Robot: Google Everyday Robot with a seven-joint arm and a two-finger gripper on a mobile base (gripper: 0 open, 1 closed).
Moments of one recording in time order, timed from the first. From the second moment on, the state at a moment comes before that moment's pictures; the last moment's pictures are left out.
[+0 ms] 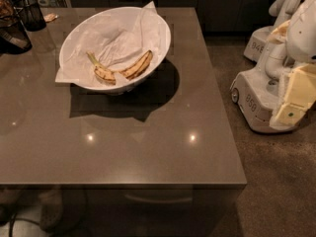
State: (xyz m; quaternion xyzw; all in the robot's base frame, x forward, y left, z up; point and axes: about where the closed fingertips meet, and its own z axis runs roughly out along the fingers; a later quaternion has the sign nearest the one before) arm 0.438 -0.217 0.976 -0.60 0.78 -0.03 0.16
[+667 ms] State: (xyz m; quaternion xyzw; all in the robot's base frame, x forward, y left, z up) arm 0.452 -0.204 0.976 -0.62 0.77 -0.03 0.14
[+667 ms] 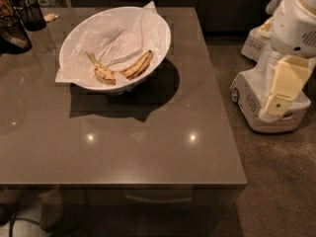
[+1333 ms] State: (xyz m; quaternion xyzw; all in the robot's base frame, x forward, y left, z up) arm 0.485 -0.164 0.971 -0.66 0.74 -0.05 0.10
